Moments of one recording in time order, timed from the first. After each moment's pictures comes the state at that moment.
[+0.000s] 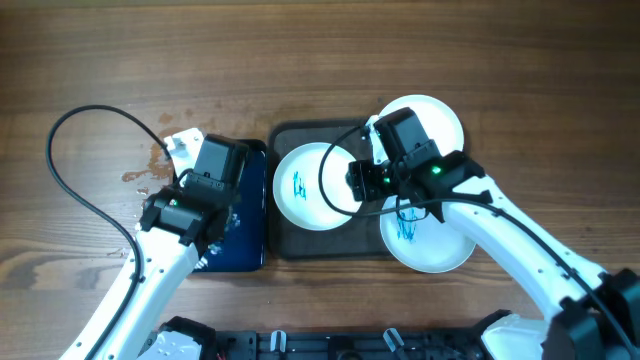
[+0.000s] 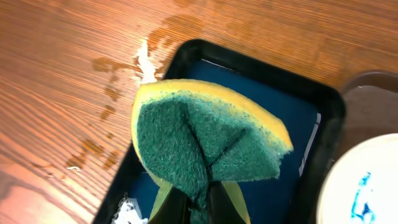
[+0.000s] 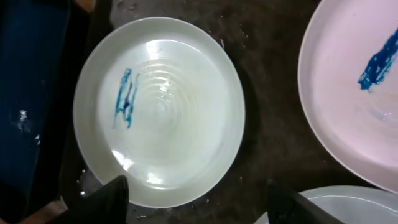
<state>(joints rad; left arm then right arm) -0.35 1.18 0.88 -0.82 -0.49 -0.64 0.53 1.50 1.01 -0.59 -0.14 0.32</state>
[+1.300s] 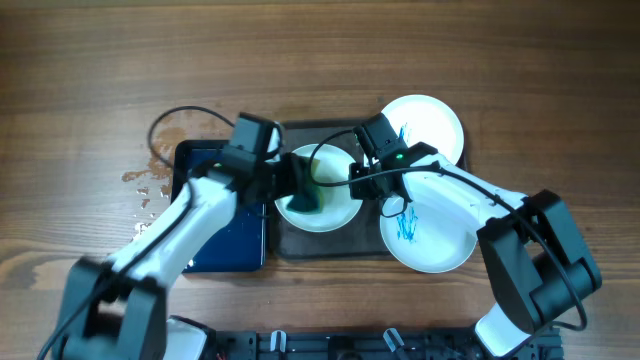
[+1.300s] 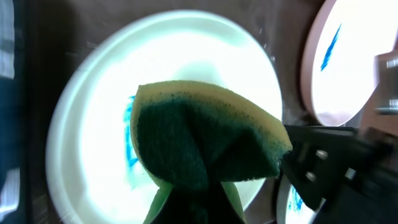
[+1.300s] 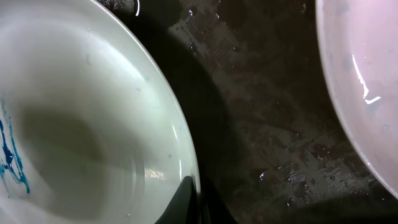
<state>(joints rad) -0.39 1.56 0.88 -0.41 0.36 -0.64 0.53 1.80 1.01 -0.48 -0.10 0.47</state>
